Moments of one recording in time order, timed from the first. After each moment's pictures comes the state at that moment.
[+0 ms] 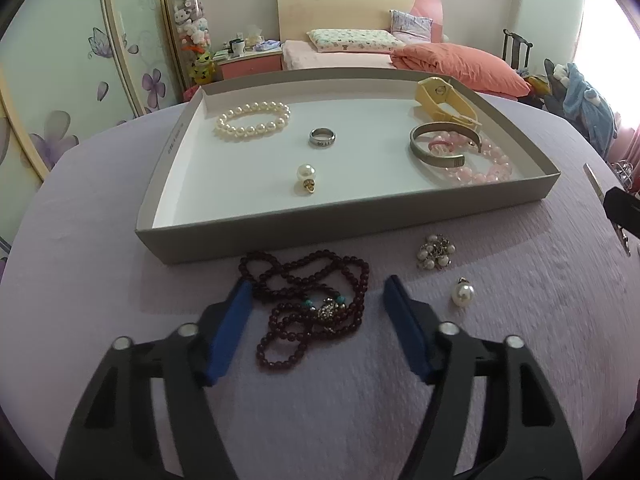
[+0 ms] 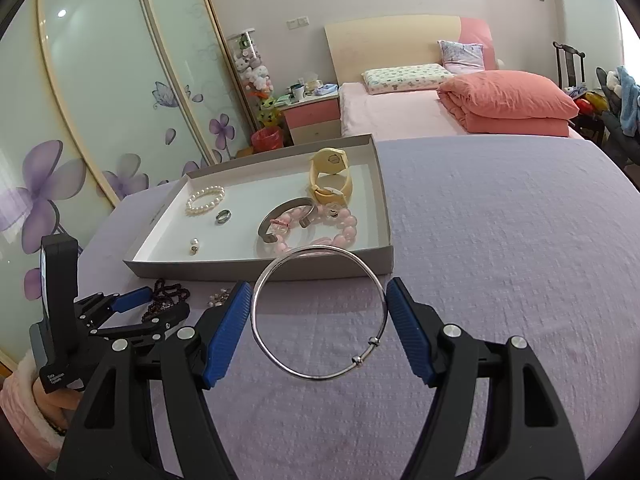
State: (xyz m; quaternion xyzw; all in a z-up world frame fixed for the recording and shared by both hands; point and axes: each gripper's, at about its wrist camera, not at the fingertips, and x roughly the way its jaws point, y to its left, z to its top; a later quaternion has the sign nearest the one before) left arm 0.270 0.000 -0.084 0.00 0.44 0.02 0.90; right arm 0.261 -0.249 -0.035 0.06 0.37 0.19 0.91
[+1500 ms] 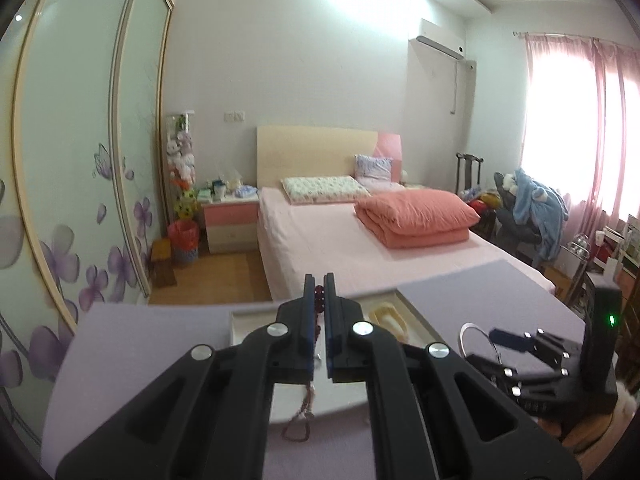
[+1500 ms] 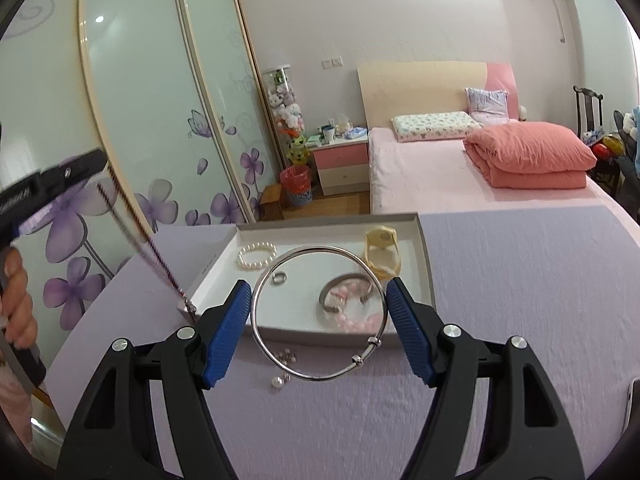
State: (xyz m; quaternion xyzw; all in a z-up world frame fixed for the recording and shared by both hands) left arm 0.231 0.028 0.132 -0.02 0.19 -0.04 0.98; right arm 0.255 -0.218 0.034 0.05 0.29 0.23 0.93
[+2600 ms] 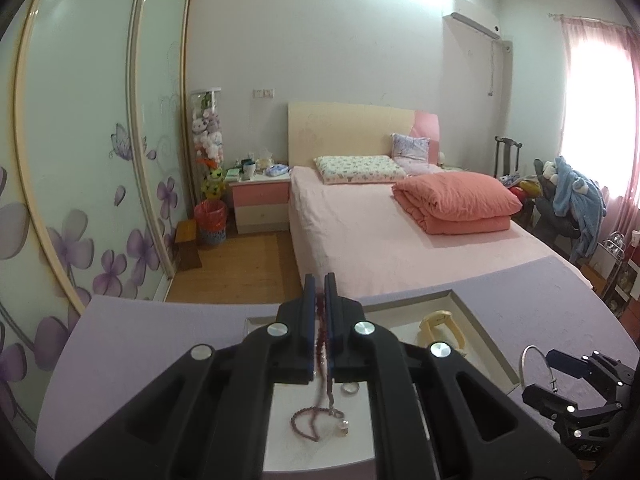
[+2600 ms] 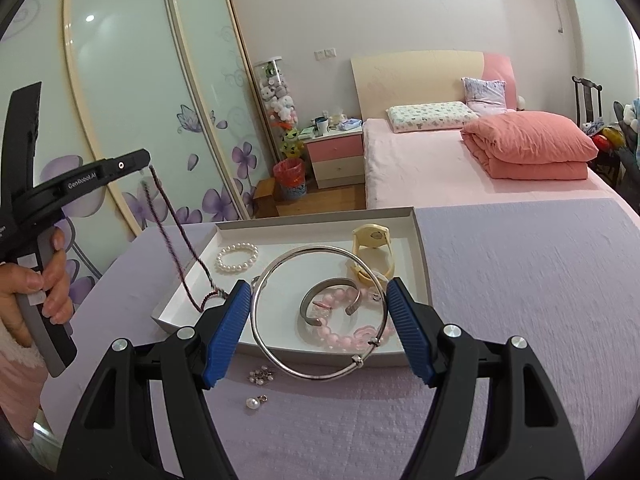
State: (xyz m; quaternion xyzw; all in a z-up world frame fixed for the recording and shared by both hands) left arm 0.324 0.047 0.084 -0.02 0.24 0.02 0.97; right arm 0.287 -0.213 0.012 0.05 0.31 0.22 0.92
